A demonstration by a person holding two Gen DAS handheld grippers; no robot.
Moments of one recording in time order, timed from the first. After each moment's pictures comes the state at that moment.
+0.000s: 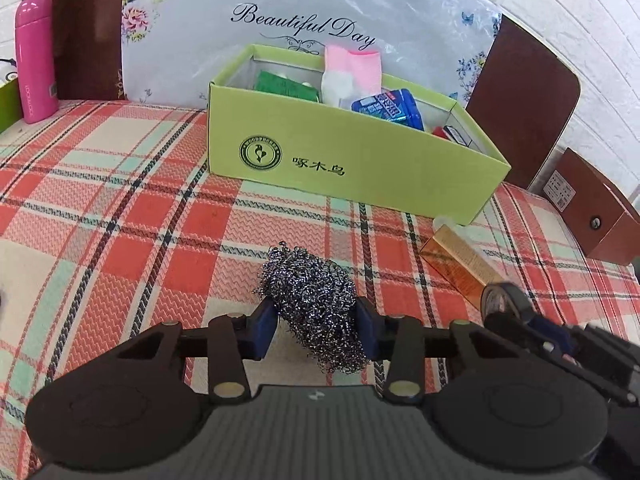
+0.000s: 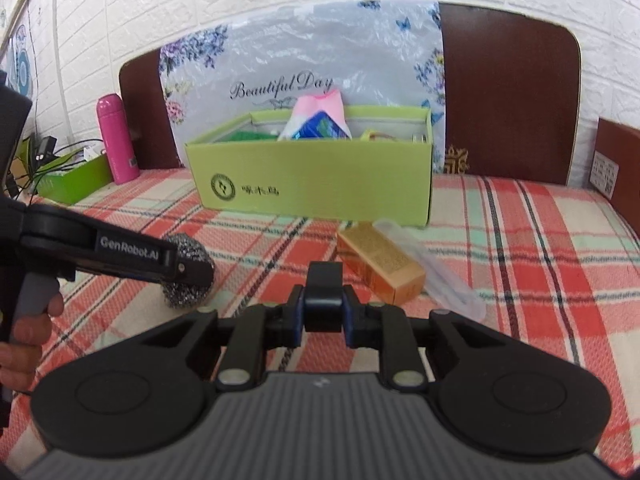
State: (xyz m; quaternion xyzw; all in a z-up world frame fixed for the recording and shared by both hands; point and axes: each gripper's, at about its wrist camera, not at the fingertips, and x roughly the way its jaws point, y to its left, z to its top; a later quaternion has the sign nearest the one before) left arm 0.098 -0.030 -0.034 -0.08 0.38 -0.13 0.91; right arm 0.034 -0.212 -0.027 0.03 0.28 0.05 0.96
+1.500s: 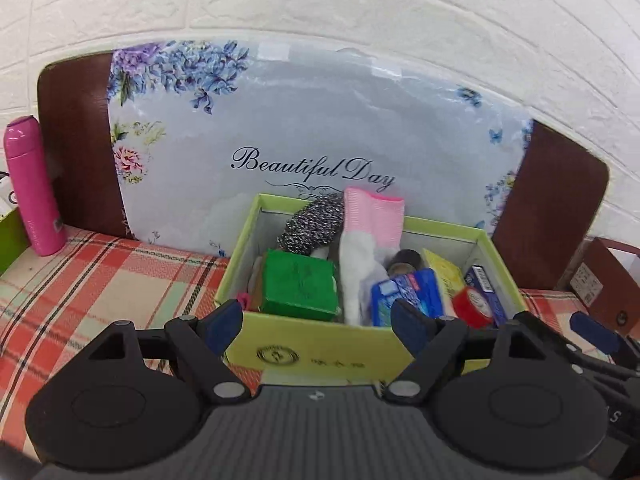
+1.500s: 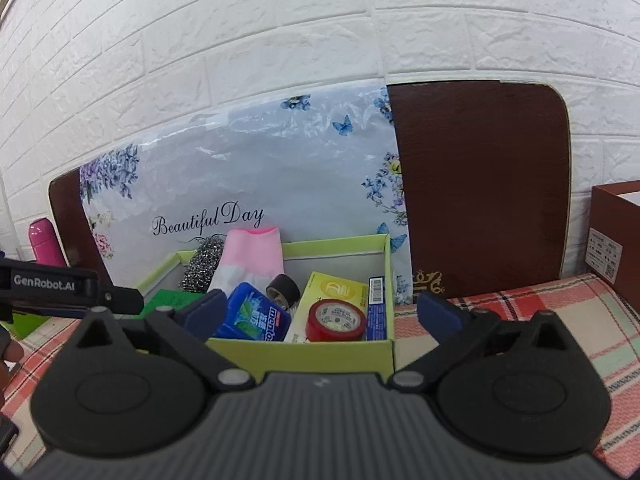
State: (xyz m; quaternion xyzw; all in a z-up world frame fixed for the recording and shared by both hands) left arm 0.170 -0.033 0.046 -0.05 0.29 -0.09 0.95; right arm 0.135 -0.251 0.020 0.09 0.18 -0.02 0.98
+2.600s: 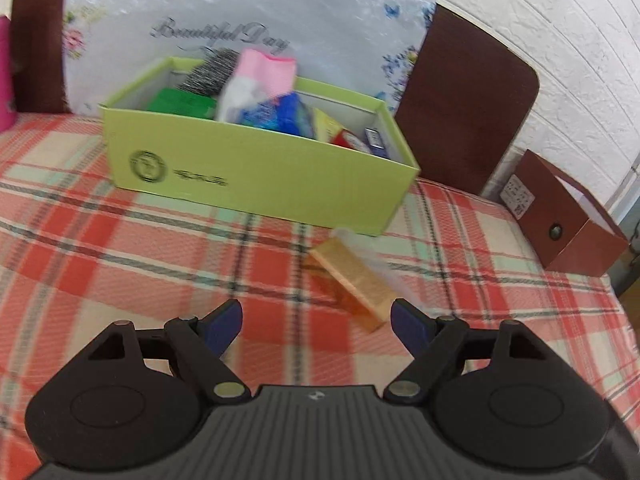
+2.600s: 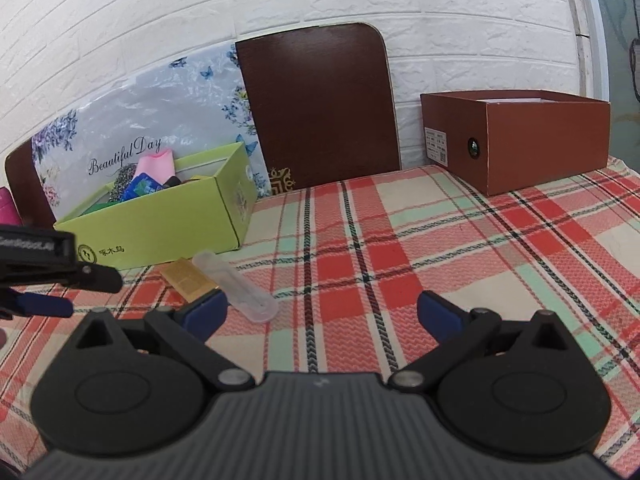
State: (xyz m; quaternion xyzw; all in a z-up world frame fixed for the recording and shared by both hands) left arm 0.099 -0.127 -0.021 -0.10 0.38 -0.15 0.91; right arm -0.026 -0.314 -0.029 0.12 0.23 -0.13 0.96
